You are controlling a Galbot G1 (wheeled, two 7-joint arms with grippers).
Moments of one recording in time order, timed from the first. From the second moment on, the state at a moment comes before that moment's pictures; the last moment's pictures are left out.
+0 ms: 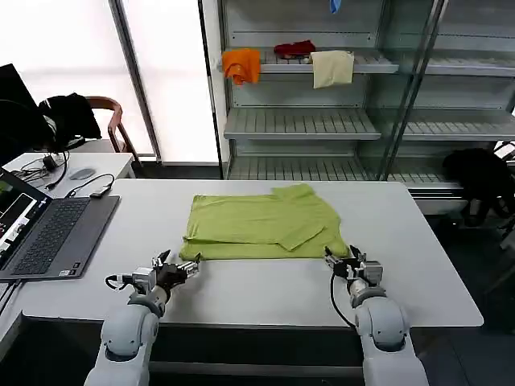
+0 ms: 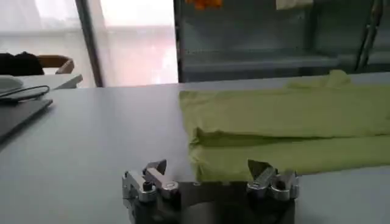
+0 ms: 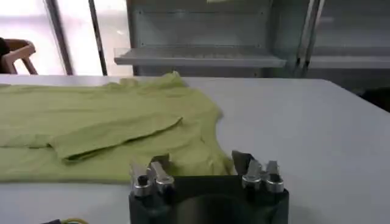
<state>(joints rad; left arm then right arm) 1.10 -1.42 -0.57 -1.79 -0.05 0.57 0.16 -1.06 1.50 0.55 1.77 0.04 -0.57 -0.06</state>
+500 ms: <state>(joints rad) 1.11 -1.42 -0.56 -1.79 -0.02 0.57 0.20 -1.10 1.49 0.54 1.81 0.04 -0.57 -0.07</state>
